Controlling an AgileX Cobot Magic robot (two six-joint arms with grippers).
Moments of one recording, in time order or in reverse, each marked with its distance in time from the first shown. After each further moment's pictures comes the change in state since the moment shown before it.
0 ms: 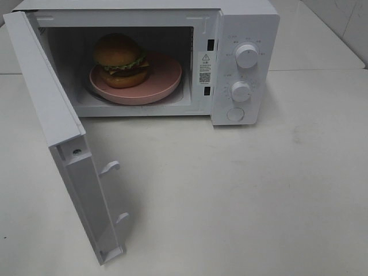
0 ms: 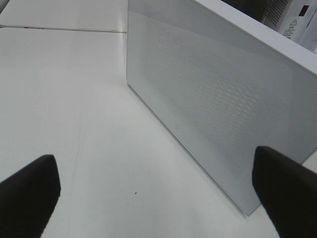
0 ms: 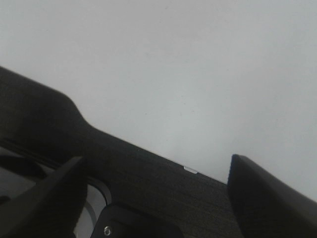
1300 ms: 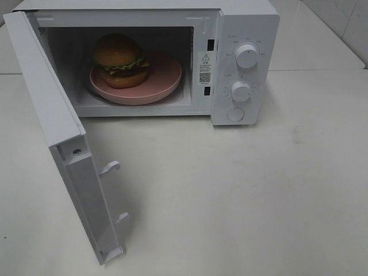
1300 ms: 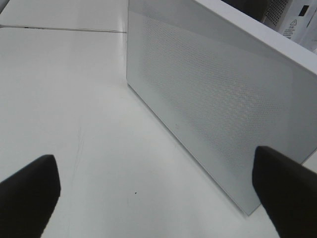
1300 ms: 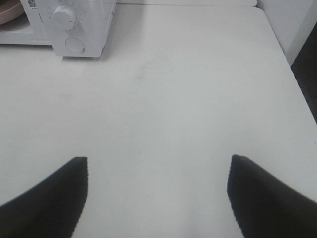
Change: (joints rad) left arm 0.000 0.000 0.000 0.000 0.000 0.000; right arm -0.340 -0.378 0.059 0.003 -0.174 0.000
